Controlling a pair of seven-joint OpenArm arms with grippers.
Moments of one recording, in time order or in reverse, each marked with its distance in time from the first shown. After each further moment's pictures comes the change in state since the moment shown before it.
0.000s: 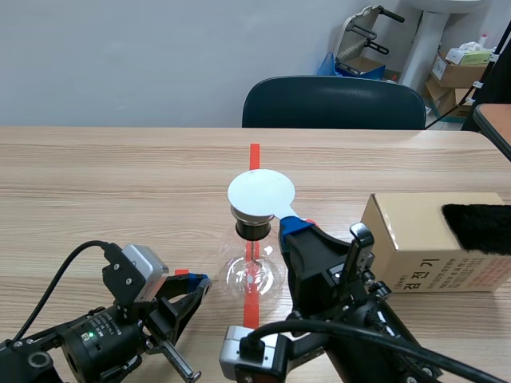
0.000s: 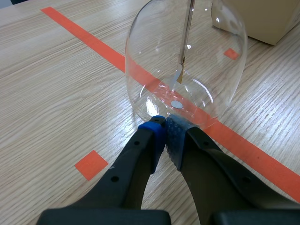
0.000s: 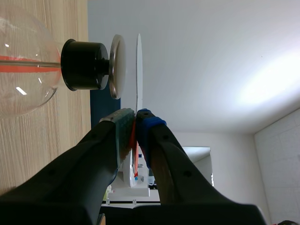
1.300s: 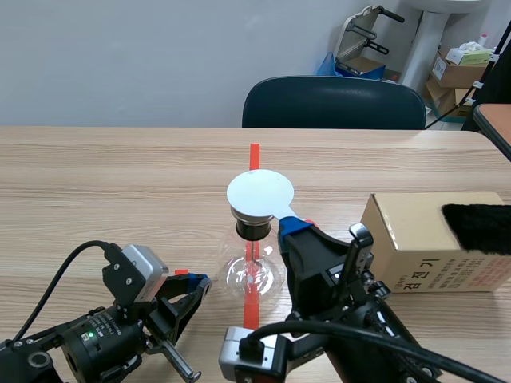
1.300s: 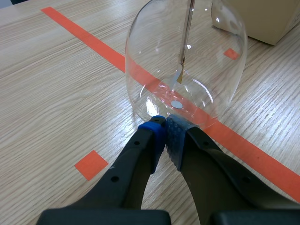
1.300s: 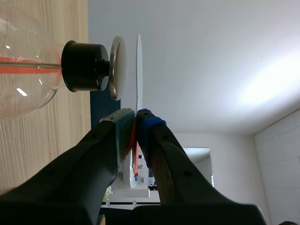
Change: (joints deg) left arm 0.0 0.0 0.0 0.0 0.0 0.0 0.0; right arm 0.0 0.0 0.0 0.0 0.0 0.0 0.3
